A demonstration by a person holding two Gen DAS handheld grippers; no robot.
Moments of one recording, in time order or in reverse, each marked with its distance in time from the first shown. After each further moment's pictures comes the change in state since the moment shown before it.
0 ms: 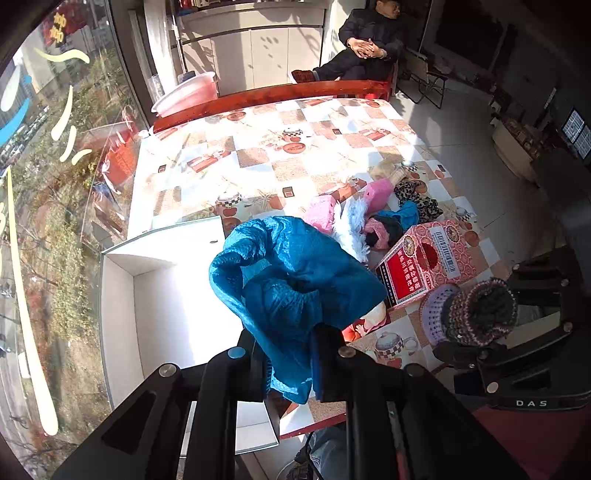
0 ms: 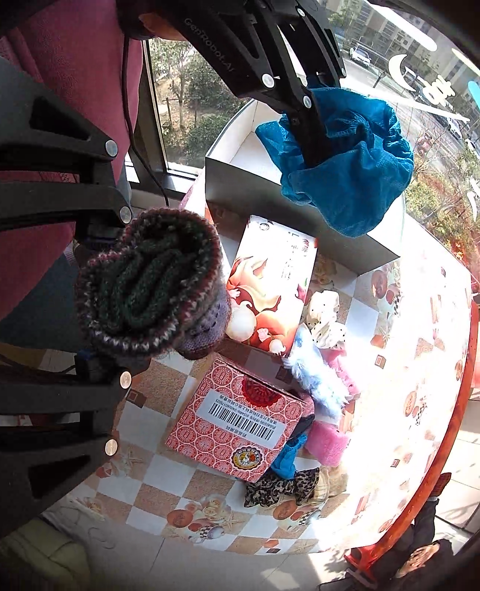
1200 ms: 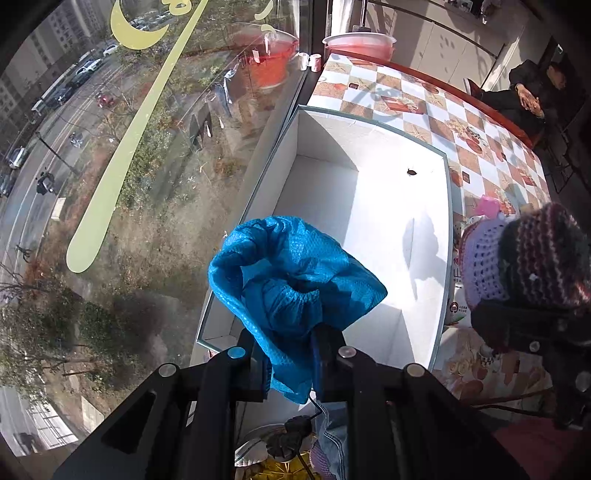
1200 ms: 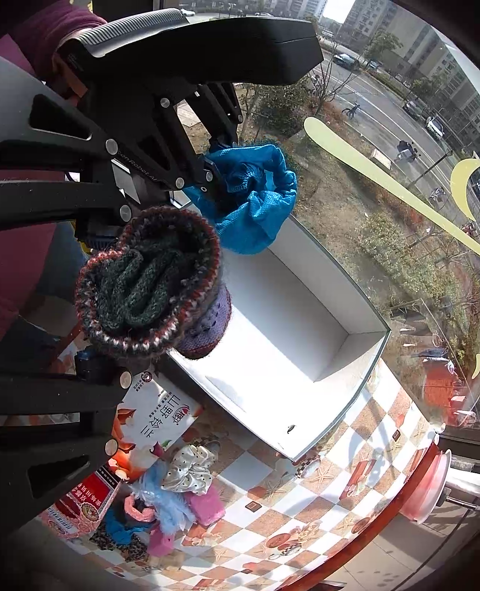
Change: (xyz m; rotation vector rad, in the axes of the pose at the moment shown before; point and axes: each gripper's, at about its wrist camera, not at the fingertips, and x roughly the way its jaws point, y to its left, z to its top) left arm 0.010 0.142 -0.111 -0.504 0.130 0.247; right arm 0.034 0.165 0.097 -0.326 0.017 0.068
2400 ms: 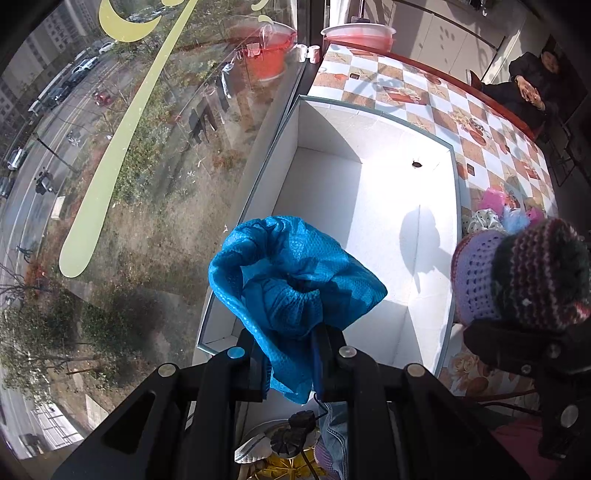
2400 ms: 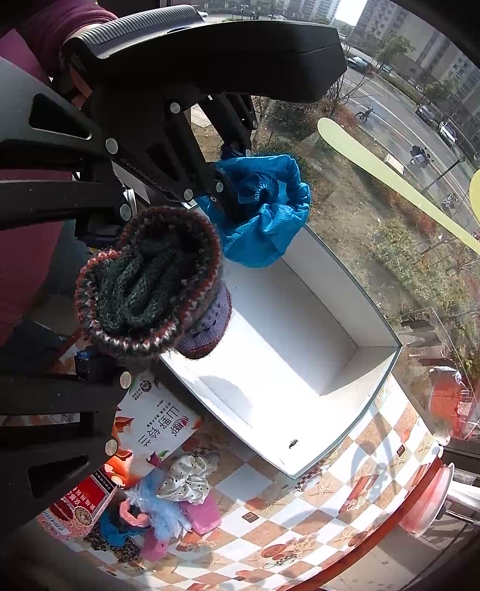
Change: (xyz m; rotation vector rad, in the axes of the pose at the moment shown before) left arm 0.009 0.002 0.000 0.005 0.031 0.004; right arm 0.015 0.003 0.007 -0.024 0.046 0.012
